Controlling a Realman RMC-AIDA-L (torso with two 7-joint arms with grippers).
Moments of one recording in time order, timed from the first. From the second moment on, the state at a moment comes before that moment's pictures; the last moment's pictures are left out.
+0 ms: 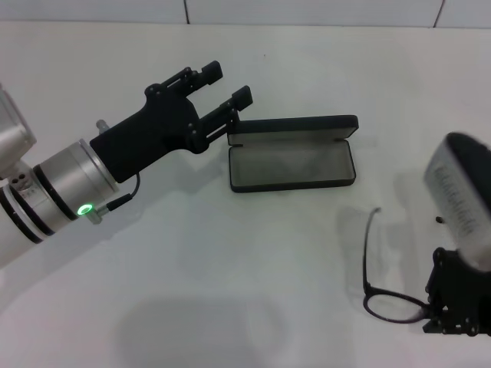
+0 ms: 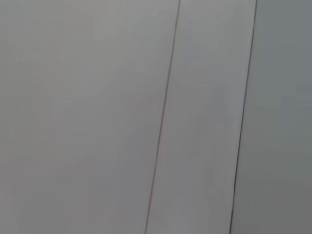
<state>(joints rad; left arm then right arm) -0.65 -2.09 2.84 -0.09 -0.72 1.53 -0.74 0.50 2.02 -1.60 -1.44 -2.43 -1.82 1.90</state>
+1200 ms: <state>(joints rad) -0.89 -2.03 2.84 -0.13 -0.48 1.78 -1.27 0.30 2.02 -1.12 -1.08 -1.70 -1.66 0.84</state>
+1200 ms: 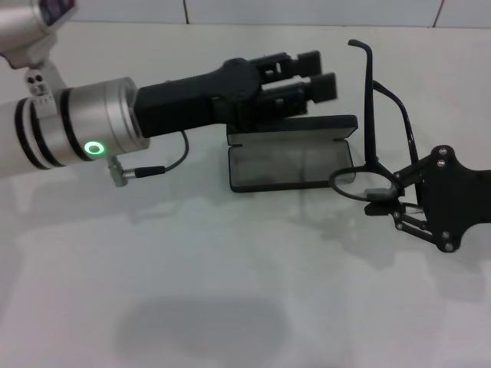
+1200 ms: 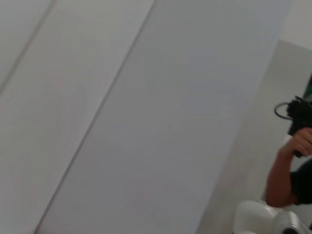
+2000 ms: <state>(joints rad) -1.00 -2.04 2.84 -0.18 -0.33 1.70 -1.39 0.32 2.03 -1.37 -1.10 -1.69 -1.35 0.81</state>
